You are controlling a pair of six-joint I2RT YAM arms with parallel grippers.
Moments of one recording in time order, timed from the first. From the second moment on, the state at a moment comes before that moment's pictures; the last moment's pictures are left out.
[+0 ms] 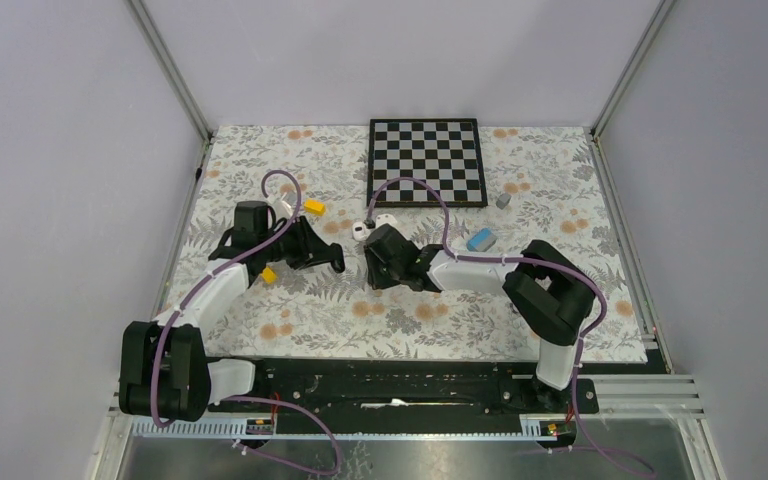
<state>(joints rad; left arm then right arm) -0.11 1.23 0.68 -0.19 0.73 -0.58 0.95 1.85 1.10 -0.08 0.10 0.56</state>
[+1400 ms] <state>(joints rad) -0.10 1.23 0.68 -0.19 0.74 -0.58 0.96 1.88 1.15 -0.22 0.28 0.48</state>
